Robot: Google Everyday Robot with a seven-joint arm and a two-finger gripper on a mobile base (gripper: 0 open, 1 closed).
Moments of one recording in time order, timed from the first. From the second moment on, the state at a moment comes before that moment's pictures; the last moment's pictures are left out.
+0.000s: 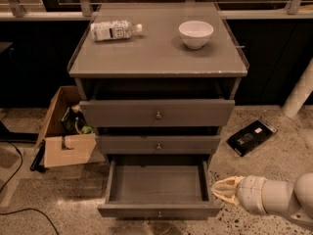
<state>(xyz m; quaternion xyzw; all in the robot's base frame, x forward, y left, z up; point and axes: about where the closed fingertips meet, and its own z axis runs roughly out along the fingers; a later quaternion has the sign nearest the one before) 0.405 -0.207 0.599 -0.53 0.74 0.12 0.39</state>
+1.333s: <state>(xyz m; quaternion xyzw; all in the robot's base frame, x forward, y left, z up) 0.411 -0.216 0.459 -0.47 0.75 0.21 0.41</state>
